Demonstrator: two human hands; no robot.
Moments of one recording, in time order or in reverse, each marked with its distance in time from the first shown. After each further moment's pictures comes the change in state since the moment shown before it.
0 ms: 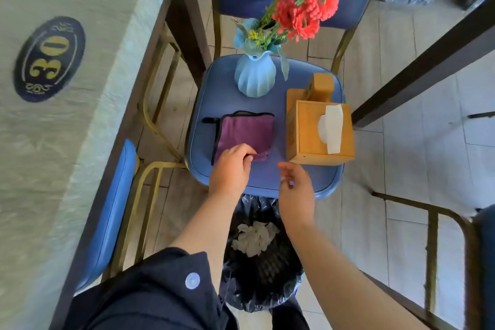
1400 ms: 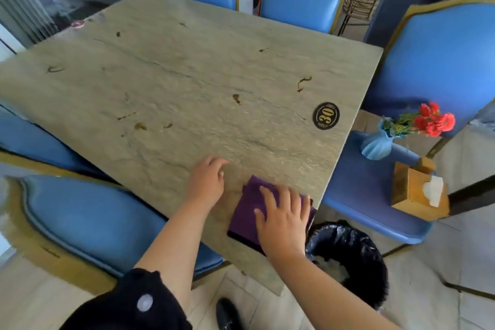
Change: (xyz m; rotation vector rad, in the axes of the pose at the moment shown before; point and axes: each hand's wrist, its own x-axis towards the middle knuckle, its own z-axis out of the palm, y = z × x) left_hand -0.281 -0.158 -0.397 0.141 0.316 -0.301; right_hand -0.367 -0.181 0.139 -0.895 -0.174 -0.842
